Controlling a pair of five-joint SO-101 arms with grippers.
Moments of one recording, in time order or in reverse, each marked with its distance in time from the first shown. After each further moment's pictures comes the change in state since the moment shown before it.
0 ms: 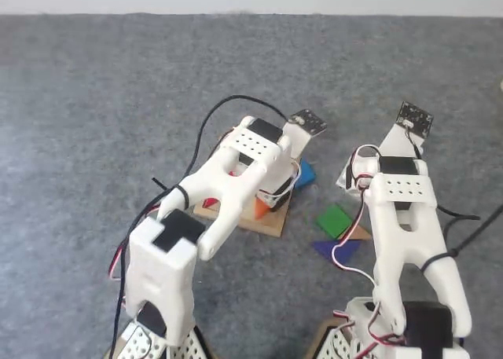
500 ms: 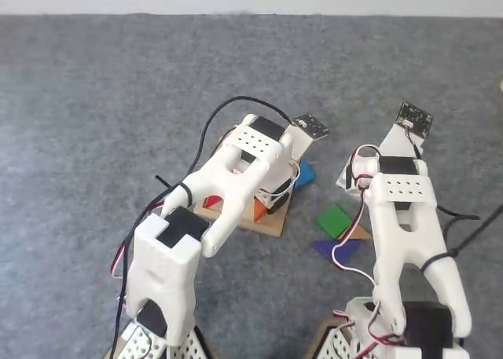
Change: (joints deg) left arm 0.2 2.3 -2.7 3.2 -3.9; right arm 0.0 0.0 0.0 0.0 0.0
